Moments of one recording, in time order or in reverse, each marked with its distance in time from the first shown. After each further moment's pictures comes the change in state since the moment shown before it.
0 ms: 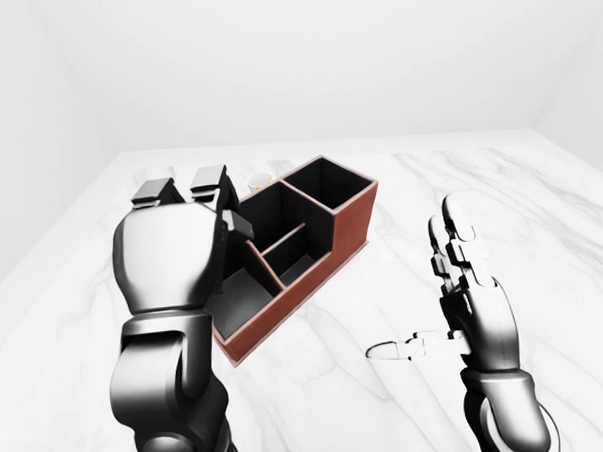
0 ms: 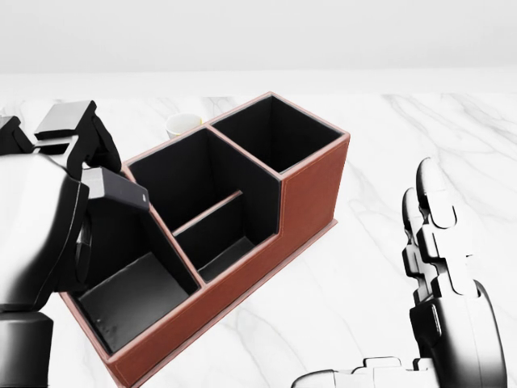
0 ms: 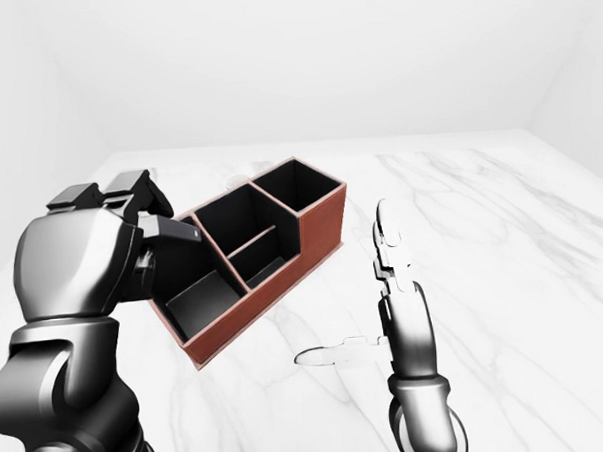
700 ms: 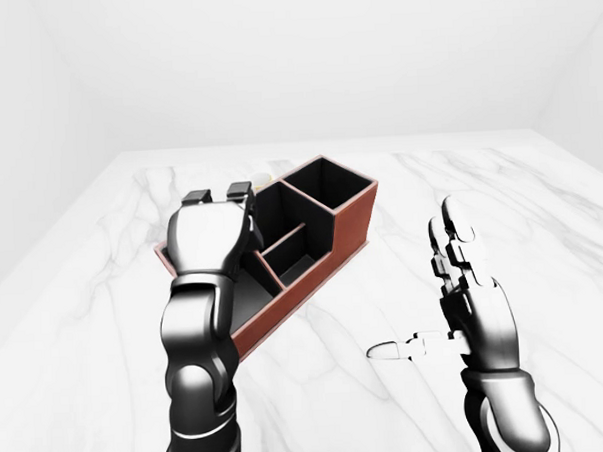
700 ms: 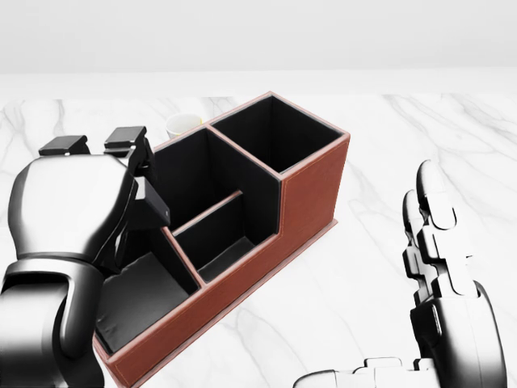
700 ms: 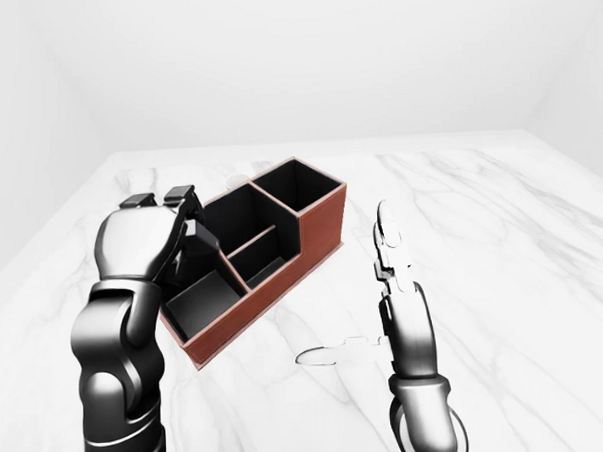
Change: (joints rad) left arm -0.069 0.042 0.037 0.331 -0.042 0.000 0.066; right arm 0.002 0.003 -0.008 0.007 0.003 0.000 0.006
